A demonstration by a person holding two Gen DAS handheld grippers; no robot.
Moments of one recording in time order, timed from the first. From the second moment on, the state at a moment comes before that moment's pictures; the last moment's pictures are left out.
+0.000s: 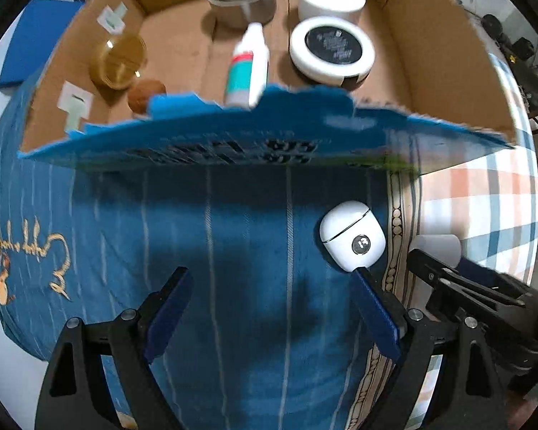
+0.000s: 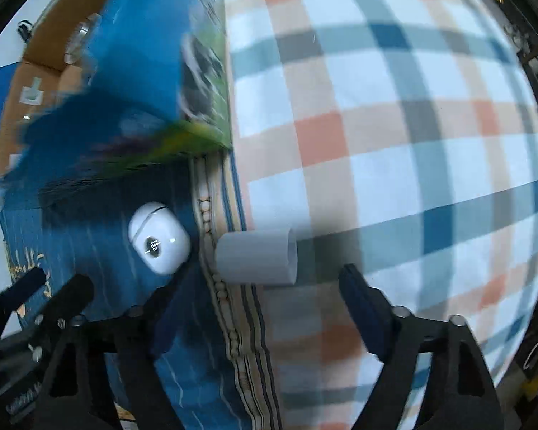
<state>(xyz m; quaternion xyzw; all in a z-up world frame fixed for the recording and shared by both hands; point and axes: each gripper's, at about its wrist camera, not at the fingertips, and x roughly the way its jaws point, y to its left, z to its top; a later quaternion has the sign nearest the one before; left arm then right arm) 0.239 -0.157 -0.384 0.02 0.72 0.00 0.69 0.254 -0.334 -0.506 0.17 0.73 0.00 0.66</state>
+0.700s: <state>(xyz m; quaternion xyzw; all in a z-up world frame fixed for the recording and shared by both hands) 0.261 -0.199 -0.439 -0.03 0.75 0.02 0.66 0.227 -0.384 -0.501 0.14 0.72 -0.03 0.68</state>
